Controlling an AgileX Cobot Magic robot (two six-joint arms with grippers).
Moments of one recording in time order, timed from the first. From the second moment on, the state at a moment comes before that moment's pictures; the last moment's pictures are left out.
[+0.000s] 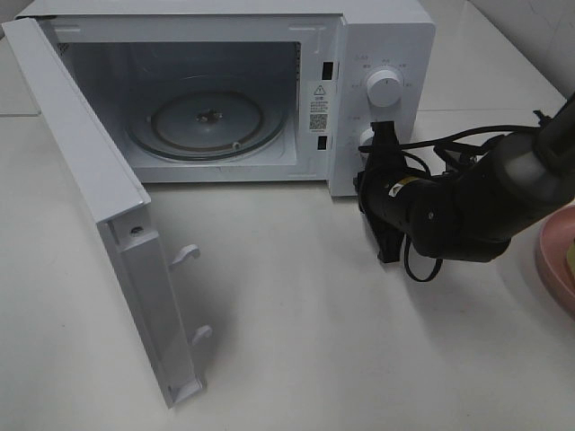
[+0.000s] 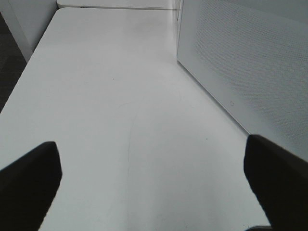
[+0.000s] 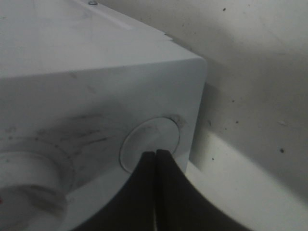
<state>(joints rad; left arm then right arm) 0.06 0.00 -0.52 -0.05 1.08 0.03 0.50 2.08 -0.83 0.47 -0.76 1.34</state>
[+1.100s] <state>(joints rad) 0.06 0.00 -0.52 -0.05 1.08 0.03 0.50 1.71 -0.76 0.05 0.05 0.65</state>
